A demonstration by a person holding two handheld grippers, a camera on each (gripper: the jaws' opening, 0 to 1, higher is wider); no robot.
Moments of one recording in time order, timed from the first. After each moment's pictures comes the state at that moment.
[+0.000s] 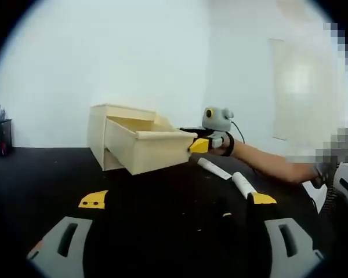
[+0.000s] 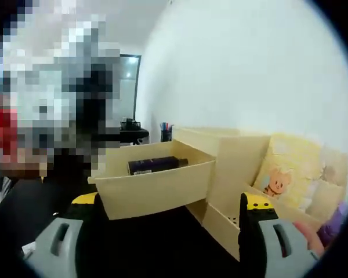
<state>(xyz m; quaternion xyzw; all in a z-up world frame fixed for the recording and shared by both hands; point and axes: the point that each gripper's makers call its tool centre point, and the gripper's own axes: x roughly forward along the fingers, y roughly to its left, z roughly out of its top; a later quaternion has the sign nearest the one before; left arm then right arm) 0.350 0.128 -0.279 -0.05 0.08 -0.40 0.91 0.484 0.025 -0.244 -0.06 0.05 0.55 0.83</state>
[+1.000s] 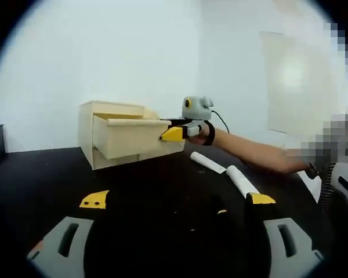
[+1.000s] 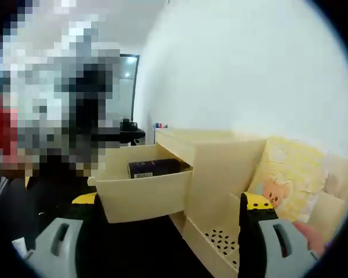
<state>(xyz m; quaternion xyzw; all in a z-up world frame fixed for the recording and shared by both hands) 0.346 0.110 -0.287 -0.02 0.10 -0.43 0.90 0.518 0.035 -0.239 -0.06 0.04 0.55 0.83</state>
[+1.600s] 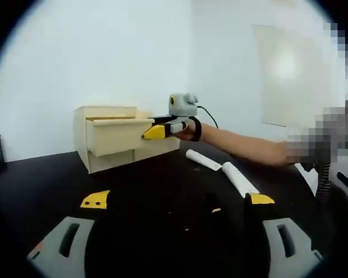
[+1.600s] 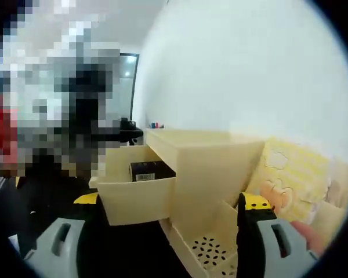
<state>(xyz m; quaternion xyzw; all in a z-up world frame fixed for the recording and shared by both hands) 0.339 0.105 -0.281 0.01 0.09 -0.44 0.90 0.553 0.036 -0.234 -0.07 0.04 0.55 0.83</state>
